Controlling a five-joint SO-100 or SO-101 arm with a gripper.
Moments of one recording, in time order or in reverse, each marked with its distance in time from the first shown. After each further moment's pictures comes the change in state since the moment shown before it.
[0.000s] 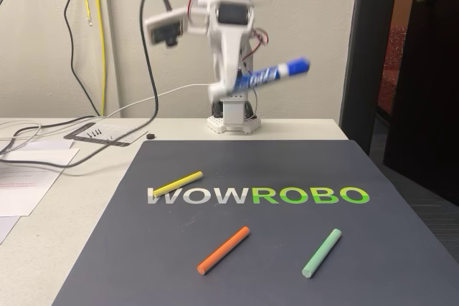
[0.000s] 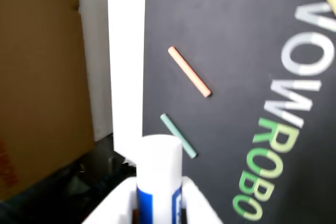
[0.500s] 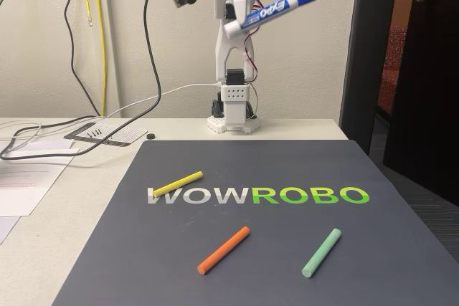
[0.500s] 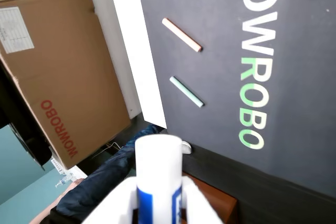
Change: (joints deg) arm -4.7 39.8 35.2 0.0 15.9
